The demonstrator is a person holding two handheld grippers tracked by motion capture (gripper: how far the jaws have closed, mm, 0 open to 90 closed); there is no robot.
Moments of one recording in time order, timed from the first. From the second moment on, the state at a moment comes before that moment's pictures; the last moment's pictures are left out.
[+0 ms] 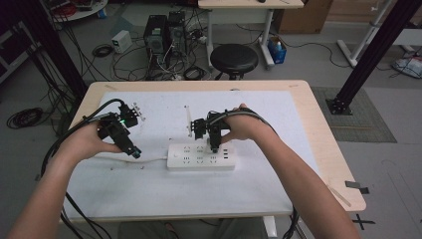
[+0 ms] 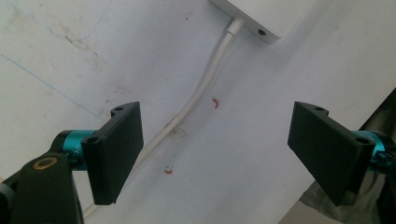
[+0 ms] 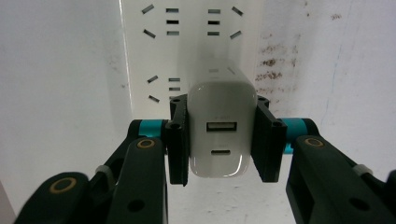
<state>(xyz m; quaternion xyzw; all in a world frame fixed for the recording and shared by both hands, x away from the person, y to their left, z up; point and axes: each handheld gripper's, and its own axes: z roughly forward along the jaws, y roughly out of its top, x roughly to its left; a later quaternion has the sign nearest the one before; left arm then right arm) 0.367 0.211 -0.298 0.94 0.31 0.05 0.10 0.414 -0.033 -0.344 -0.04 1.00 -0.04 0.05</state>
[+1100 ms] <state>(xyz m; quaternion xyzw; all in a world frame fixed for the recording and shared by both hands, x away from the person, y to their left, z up) 0.377 0.184 -0.304 0.95 0.29 0.03 0.10 0.419 -0.052 -0.365 -0.02 1.00 0.04 0.04</state>
